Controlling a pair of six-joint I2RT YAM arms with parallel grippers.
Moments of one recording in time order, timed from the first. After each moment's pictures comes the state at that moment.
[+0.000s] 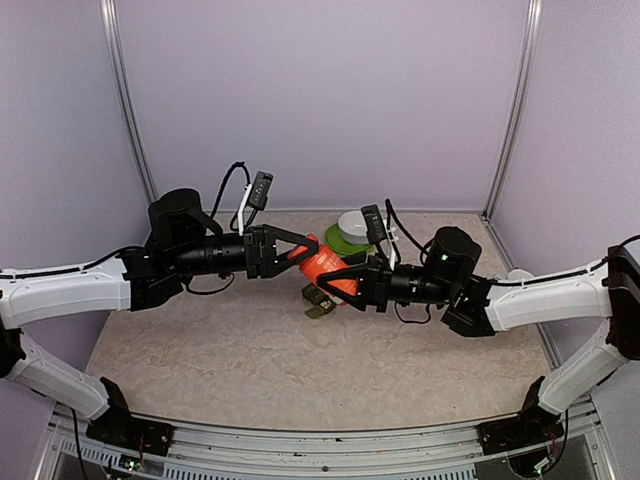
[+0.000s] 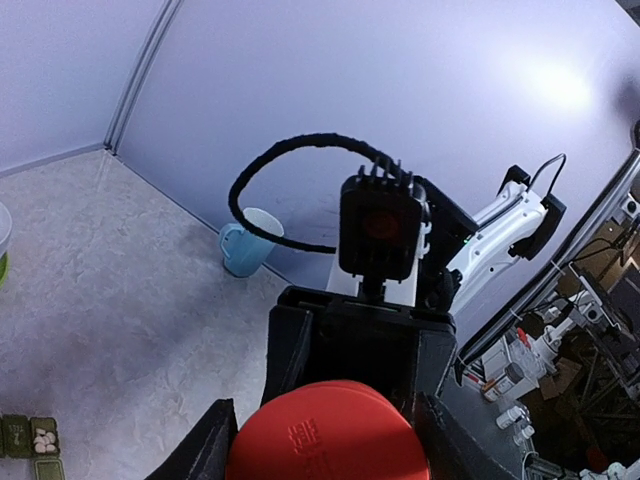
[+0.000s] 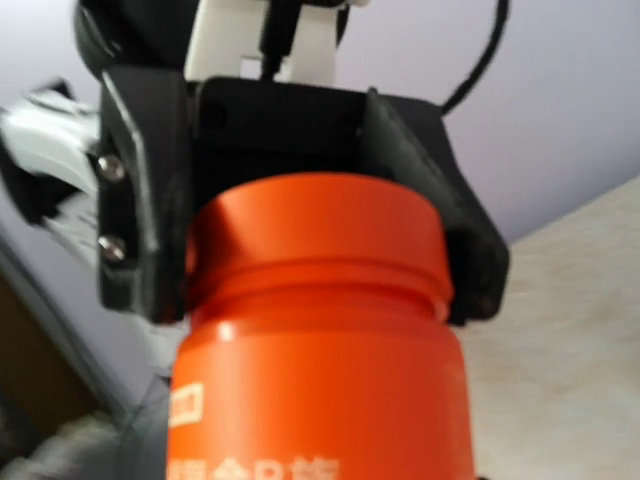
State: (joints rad) left arm -0.85 1.31 0.92 0.37 0.53 -0.54; right arm 0.92 1.45 0.77 0.80 -0.55 0.50
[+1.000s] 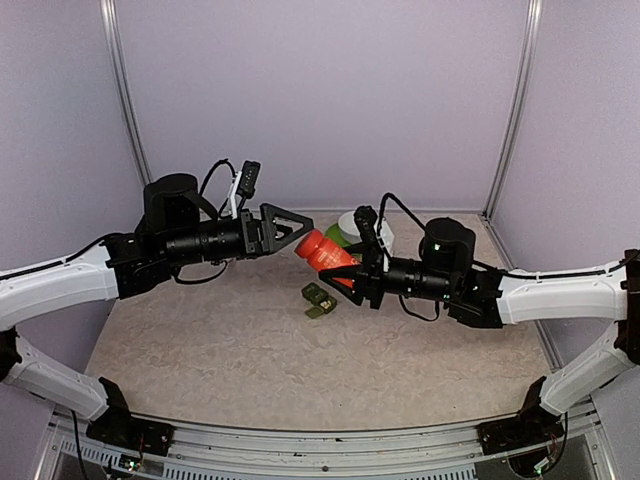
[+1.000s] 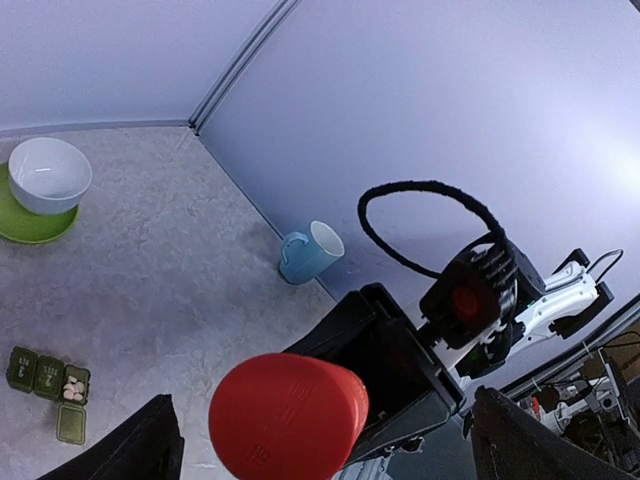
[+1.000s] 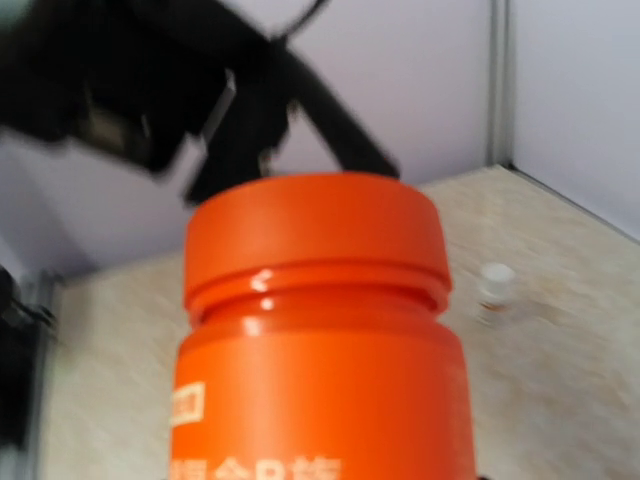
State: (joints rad) left arm -0.84 1.26 1.00 0.15 0.33 -0.67; right arm 0.94 1.40 0.82 0.52 -0.30 0.07
